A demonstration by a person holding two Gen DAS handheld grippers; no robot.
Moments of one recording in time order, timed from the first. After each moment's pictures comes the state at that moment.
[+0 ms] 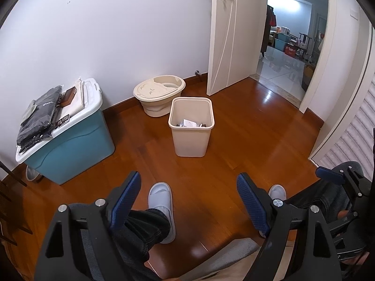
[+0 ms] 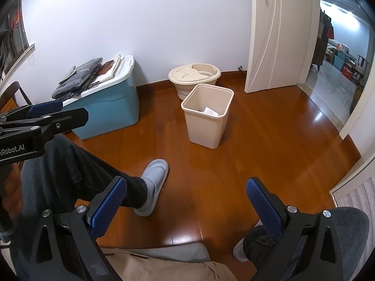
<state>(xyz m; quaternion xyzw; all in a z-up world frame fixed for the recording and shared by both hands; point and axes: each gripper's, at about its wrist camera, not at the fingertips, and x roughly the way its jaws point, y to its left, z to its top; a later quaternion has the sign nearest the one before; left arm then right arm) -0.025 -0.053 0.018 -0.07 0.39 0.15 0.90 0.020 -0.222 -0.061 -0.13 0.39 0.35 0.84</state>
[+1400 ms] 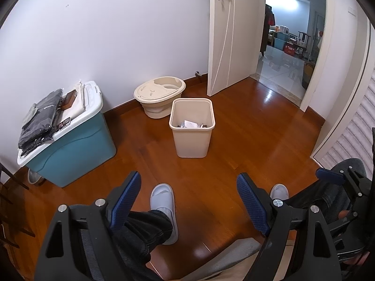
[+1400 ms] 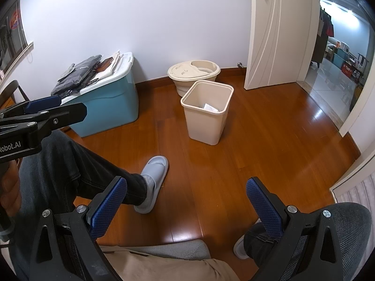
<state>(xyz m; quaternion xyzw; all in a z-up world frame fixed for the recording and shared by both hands) -0.024 -0.053 0.021 -0.06 0.39 0.15 0.91 0.019 -0.224 -0.068 -0.13 0.39 0.35 0.84</state>
